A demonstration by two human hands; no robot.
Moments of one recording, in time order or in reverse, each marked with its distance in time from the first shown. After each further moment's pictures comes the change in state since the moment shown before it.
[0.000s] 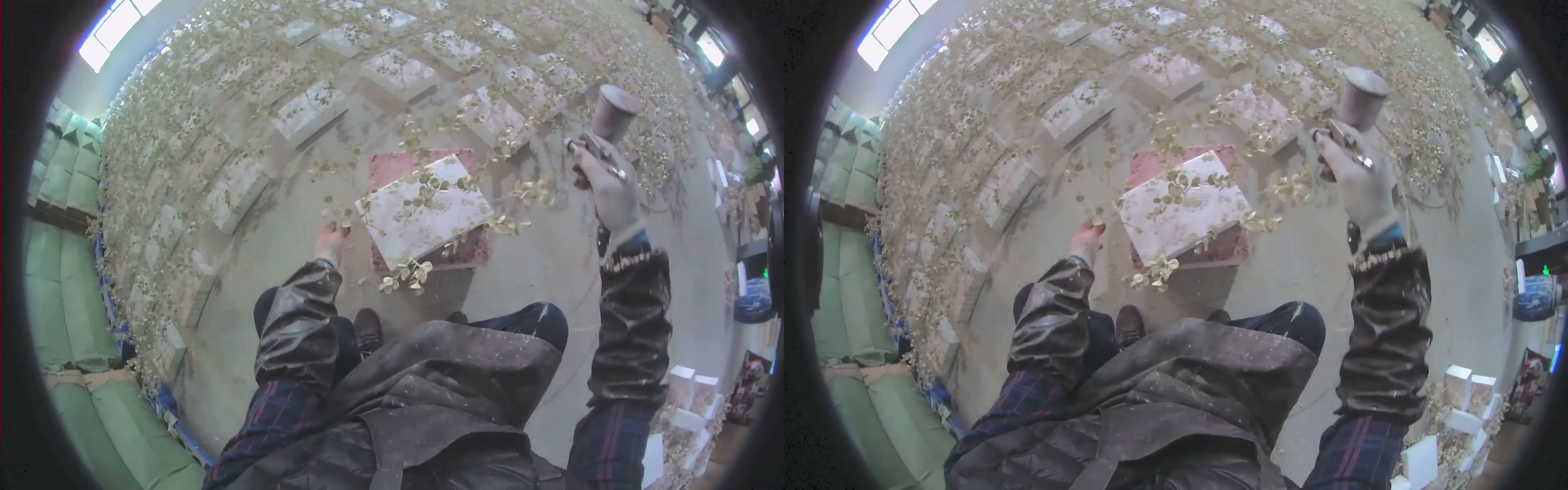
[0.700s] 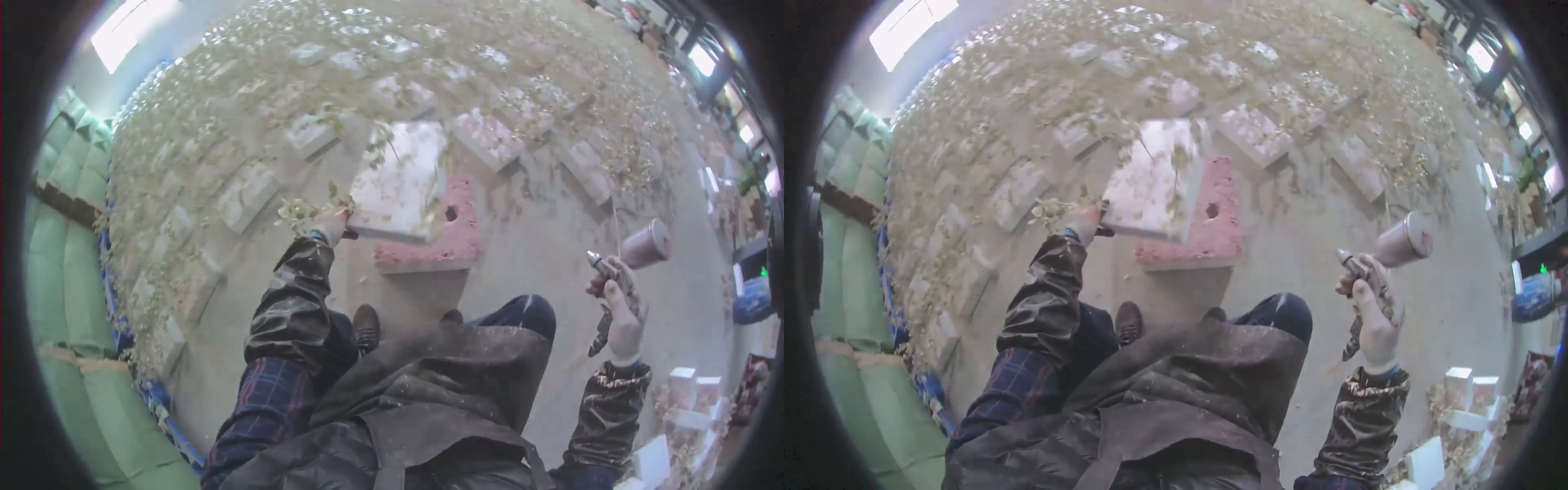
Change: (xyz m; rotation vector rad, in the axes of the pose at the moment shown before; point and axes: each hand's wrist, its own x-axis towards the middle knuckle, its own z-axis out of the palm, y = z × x) left_hand -0.143 0.031 -0.069 0.287 -0.129 0.330; right_hand -0.292 -0.016 -0.079 0.176 0.173 0.025
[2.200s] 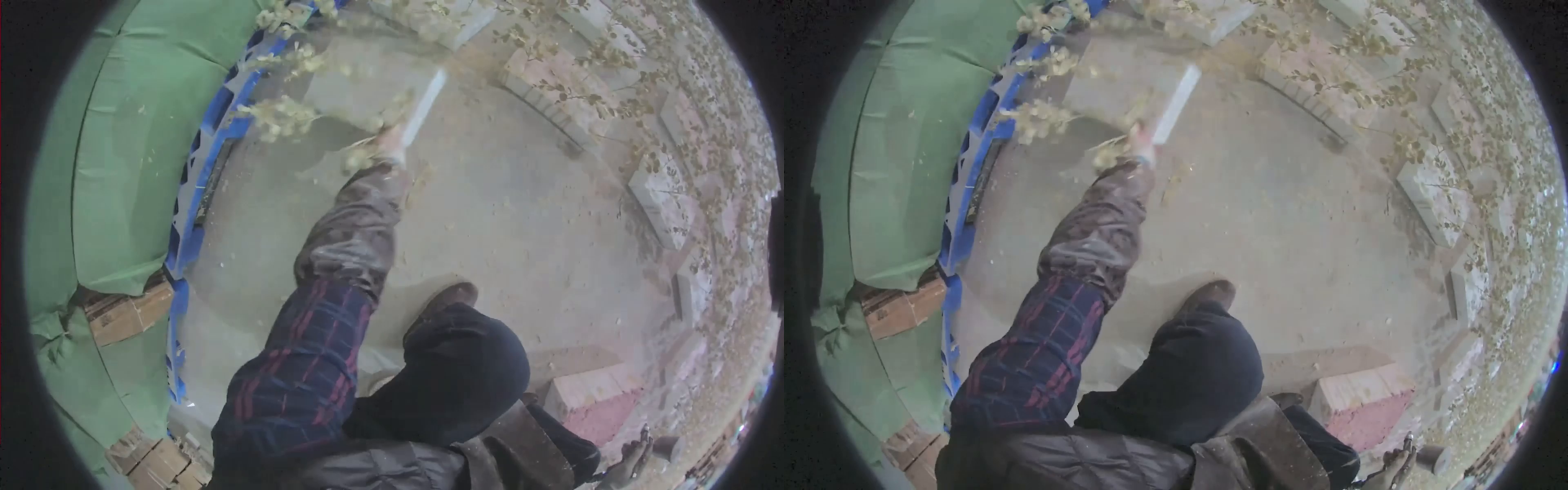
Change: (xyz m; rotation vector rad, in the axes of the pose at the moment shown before) left_hand -0.110 -0.922 -0.046 -1.104 1.474 -0.897; right_hand 0.079 0.038 0.560 -0.605 -0.761 -0.192
